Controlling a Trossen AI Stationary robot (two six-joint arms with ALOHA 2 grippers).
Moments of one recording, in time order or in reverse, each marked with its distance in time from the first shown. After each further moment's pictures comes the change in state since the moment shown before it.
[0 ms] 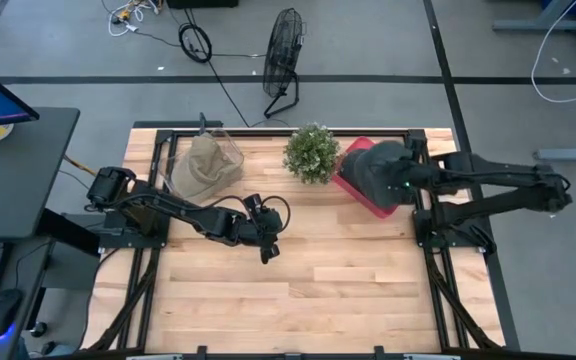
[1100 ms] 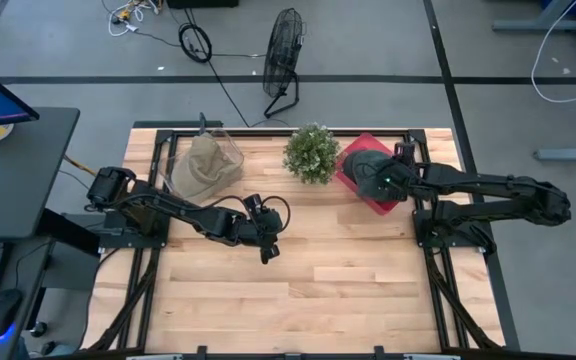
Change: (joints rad) left arm 0.000 0.000 0.000 -0.001 0.005 -0.005; right arm -0.277 0.014 -0.428 0.473 0.064 -0.325
